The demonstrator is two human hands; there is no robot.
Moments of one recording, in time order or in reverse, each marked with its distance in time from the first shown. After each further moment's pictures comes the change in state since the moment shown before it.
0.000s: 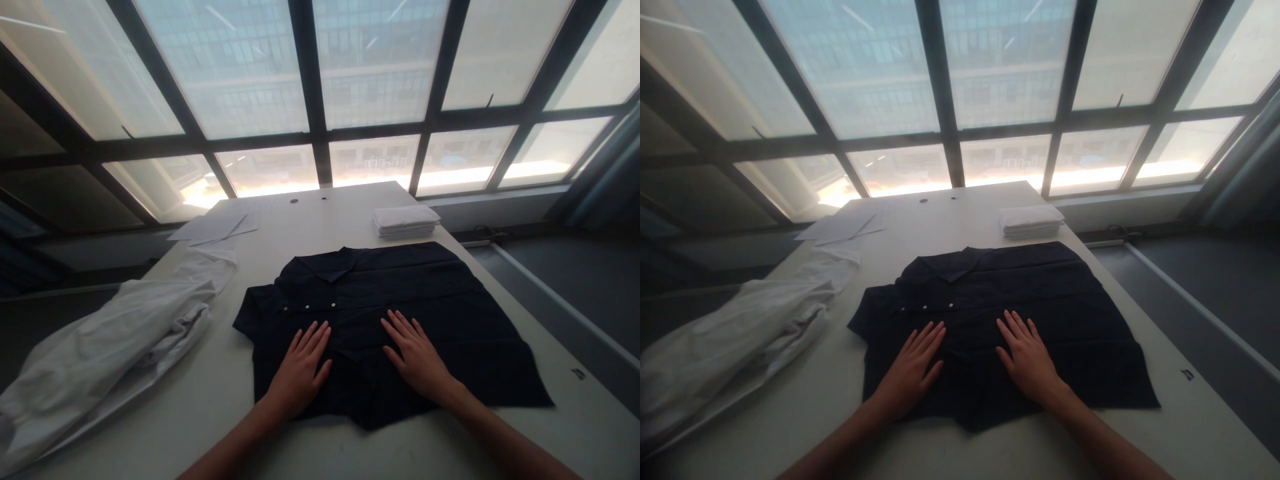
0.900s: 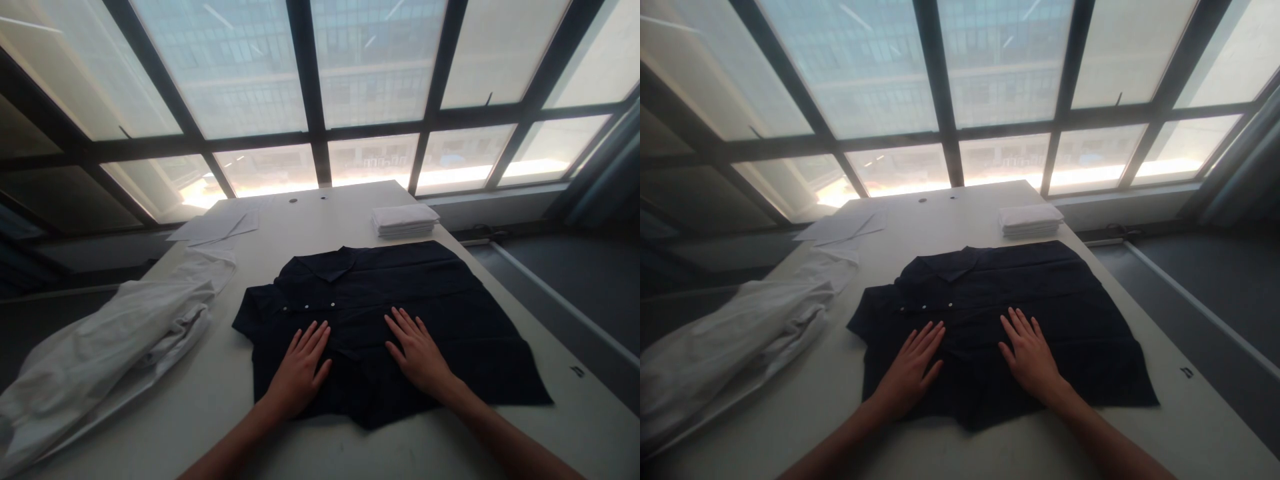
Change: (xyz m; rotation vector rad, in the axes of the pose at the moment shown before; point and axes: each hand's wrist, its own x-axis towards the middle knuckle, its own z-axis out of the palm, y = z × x) left_hand 0.000 0.000 0.000 -0.007 0.019 0.005; right_hand 0.001 0.005 0.003 -0.006 0.025 0.056
